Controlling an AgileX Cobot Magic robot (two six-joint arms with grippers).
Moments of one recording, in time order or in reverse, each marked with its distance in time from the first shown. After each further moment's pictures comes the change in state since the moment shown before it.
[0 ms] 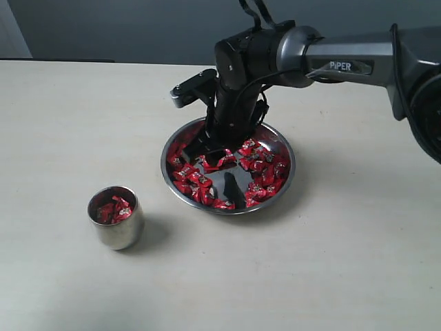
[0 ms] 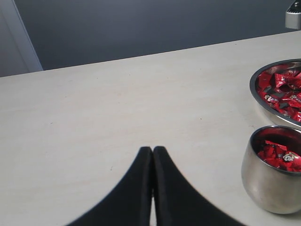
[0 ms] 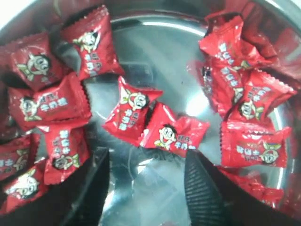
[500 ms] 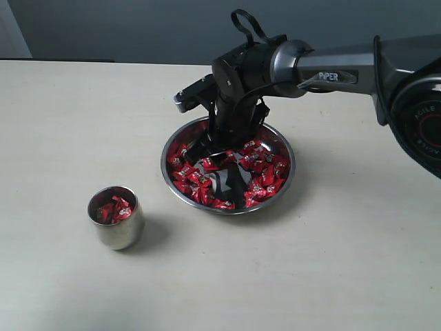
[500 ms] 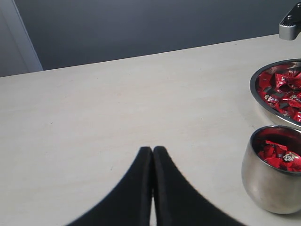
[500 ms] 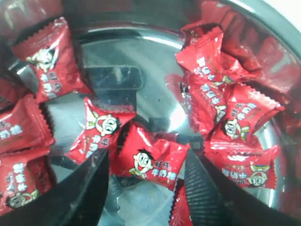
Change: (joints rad) left arm 0.000 0.000 0.000 0.000 0.000 0.000; right arm 0.000 0.045 0.000 -0.084 -0.069 0.075
